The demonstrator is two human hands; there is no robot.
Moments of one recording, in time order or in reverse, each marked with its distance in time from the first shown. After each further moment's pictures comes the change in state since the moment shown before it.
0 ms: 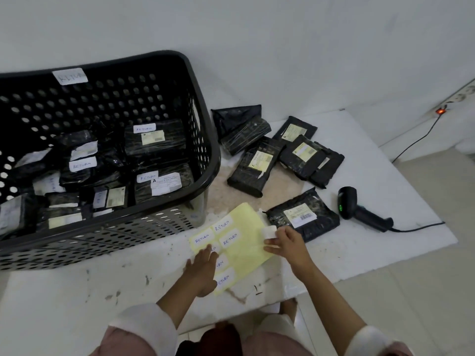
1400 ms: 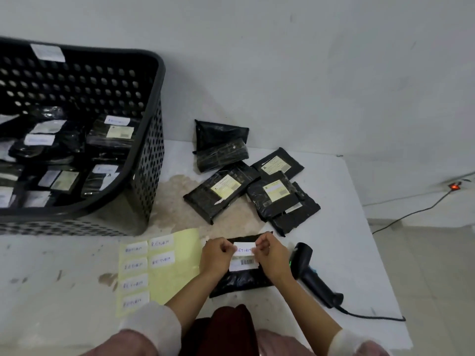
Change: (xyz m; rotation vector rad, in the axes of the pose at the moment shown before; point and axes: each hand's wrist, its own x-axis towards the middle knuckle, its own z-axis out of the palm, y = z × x) left_hand 0.100 0.212 -0.075 -1.157 0.622 -0.270; right_hand 0.102 -0.087 -0.114 -0.847 -0.126 -0.313
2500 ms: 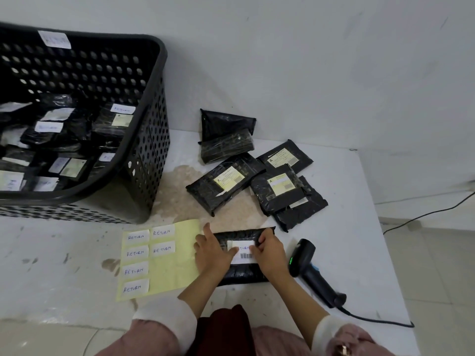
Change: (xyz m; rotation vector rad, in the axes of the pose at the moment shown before) left_hand -0.002 -0.010 0.019 0.328 0.176 -0.144; right_hand 0.014 0.018 0.011 -0.234 -0.076 0.039
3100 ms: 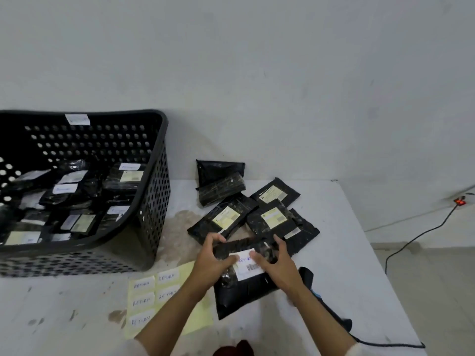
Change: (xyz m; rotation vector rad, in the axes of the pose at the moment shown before) left_hand -0.007 0.027 -0.086 -0.585 -0.209 0.383; right_hand -0.018 -0.028 -0.058 0.375 -0.022 0.034
